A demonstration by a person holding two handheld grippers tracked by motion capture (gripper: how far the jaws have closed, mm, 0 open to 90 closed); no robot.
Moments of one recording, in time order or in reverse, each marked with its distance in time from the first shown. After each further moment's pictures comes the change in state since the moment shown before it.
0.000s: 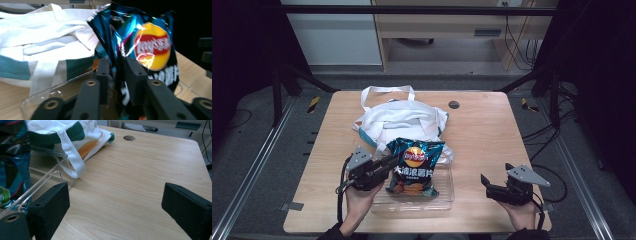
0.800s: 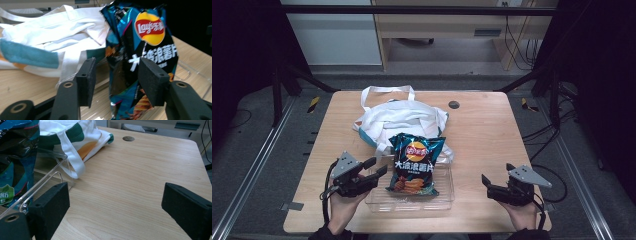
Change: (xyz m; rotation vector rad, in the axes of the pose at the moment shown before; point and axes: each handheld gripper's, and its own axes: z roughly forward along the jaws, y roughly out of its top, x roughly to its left) left arm 0.019 -0.010 -0.032 0.025 0.047 0.064; right arm -0.001 0.000 -0.002 -0.008 -0.001 0.008
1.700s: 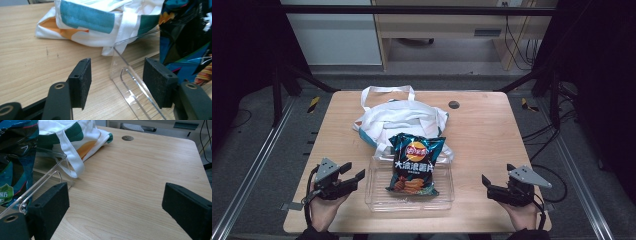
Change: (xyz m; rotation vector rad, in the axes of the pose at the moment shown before) left arm 0.052 -0.038 -0.015 0.067 0.147 -0.024; right arm 0.001 0.000 -0.001 0.004 -0.008 -0.001
